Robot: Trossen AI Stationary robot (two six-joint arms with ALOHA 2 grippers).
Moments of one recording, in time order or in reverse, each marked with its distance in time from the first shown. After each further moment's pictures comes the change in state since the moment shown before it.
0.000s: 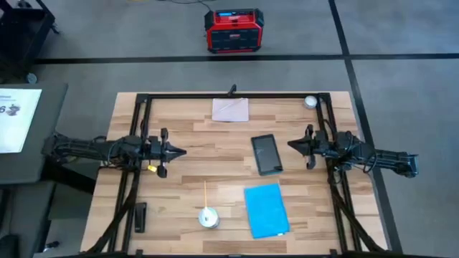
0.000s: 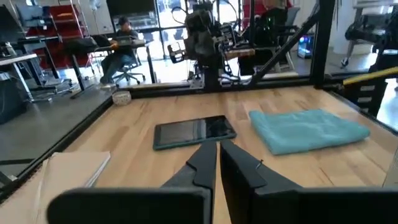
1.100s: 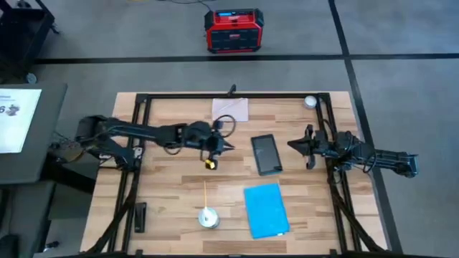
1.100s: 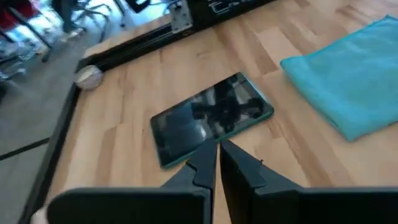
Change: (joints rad) left arm 0.143 1.177 0.849 -0.100 0.184 0.342; right arm 0.000 0.000 0.000 0.000 0.000 0.000
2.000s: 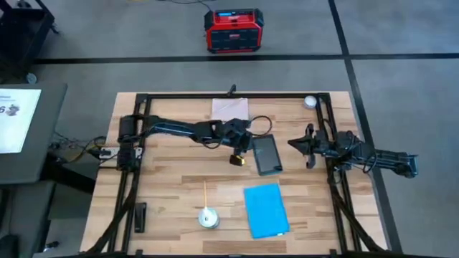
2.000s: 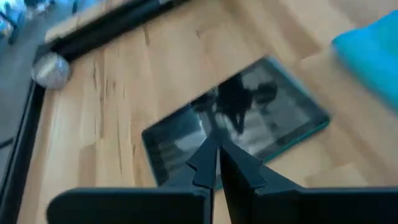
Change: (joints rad) left arm 0.033 0.437 0.456 -0.213 -0.025 0.087; right arm -0.007 0.000 0.009 0.023 -0.003 -0.061
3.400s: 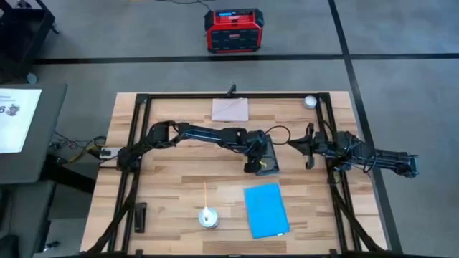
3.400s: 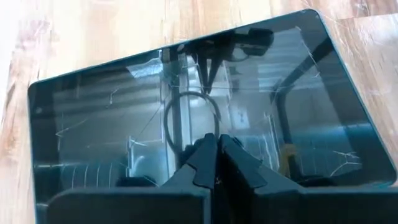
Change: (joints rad) left arm -0.033 0.361 0.356 -0.309 -0.002 -0.330; right arm 0.000 0.004 0.007 -0.040 0.005 -0.093
